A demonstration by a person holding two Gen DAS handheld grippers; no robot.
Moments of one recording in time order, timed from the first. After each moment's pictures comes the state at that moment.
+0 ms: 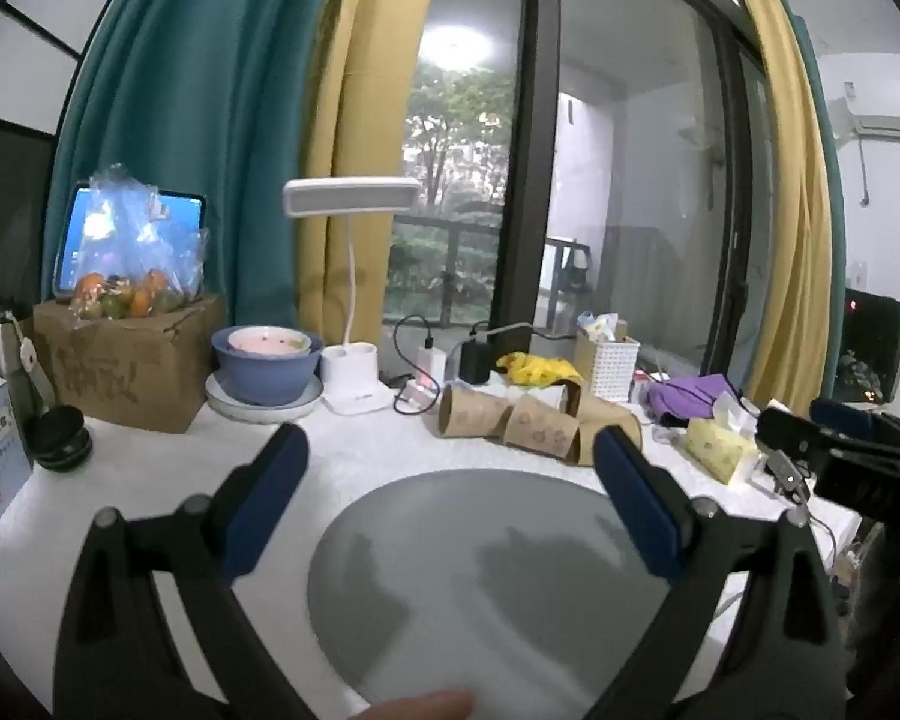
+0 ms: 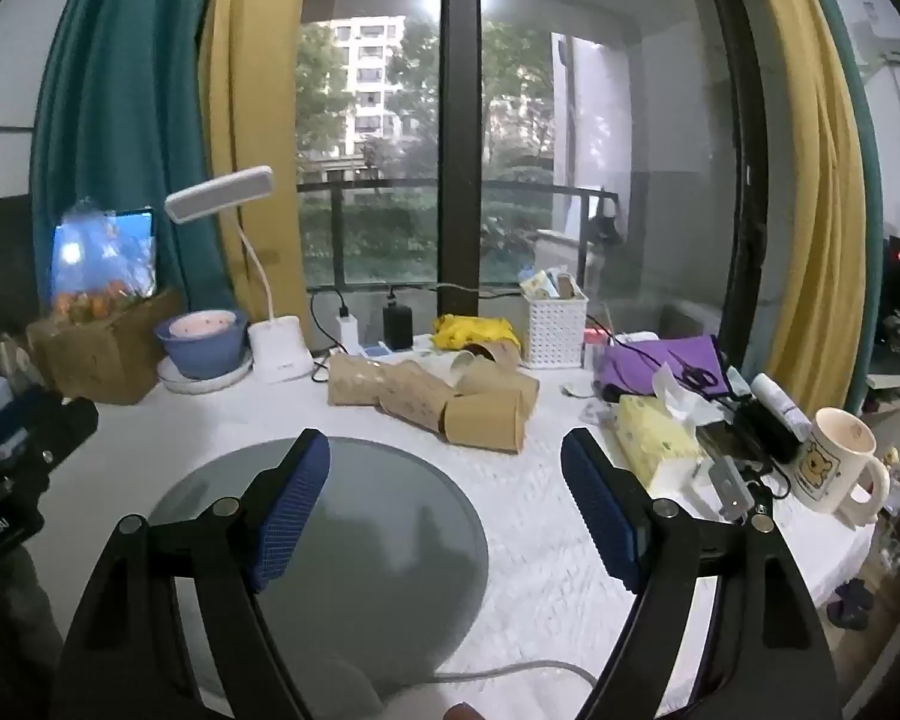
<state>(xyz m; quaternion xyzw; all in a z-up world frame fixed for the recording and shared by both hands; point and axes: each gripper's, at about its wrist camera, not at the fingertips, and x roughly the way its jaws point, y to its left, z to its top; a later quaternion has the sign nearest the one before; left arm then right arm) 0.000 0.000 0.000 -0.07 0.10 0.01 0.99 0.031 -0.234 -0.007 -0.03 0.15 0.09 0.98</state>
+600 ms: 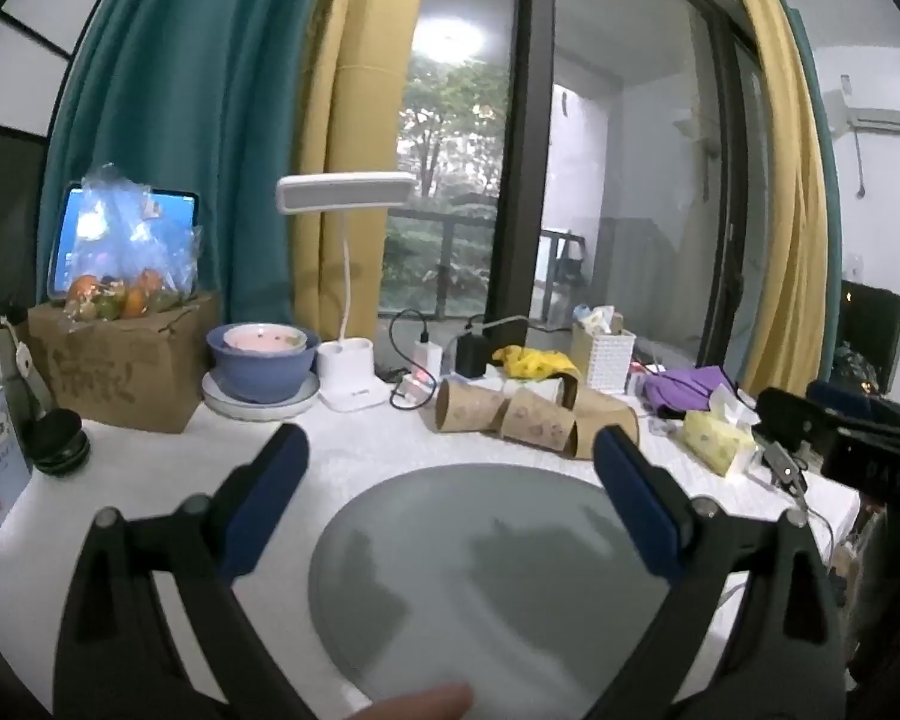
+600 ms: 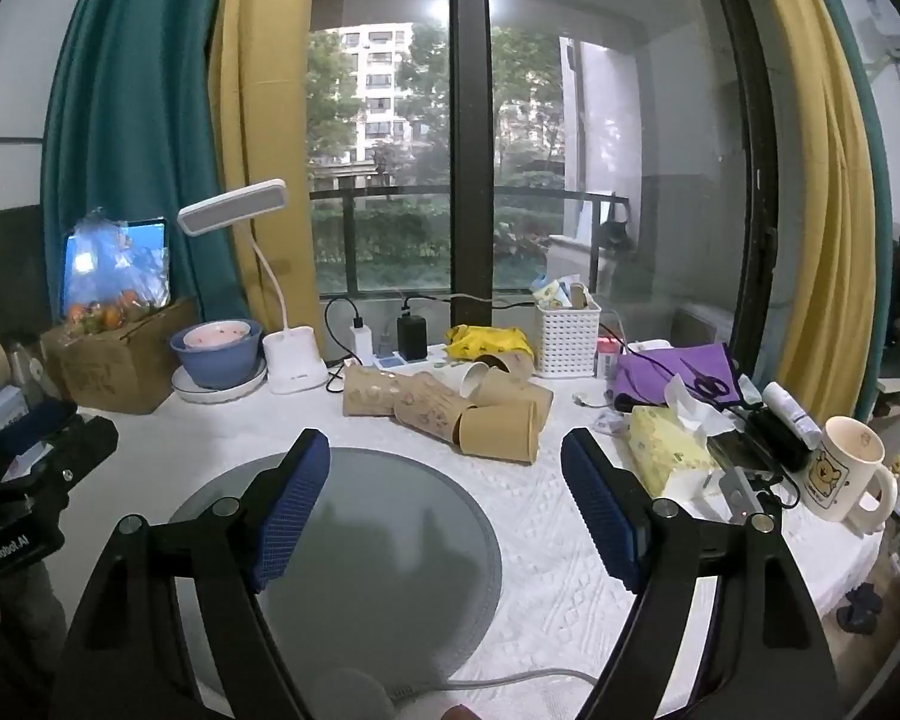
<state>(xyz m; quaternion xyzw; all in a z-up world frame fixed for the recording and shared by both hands) 0.000 -0.004 -0.002 -0.06 0.11 0.00 0.99 0.032 -0.232 -0.004 -0.02 0.15 0.10 0.98</state>
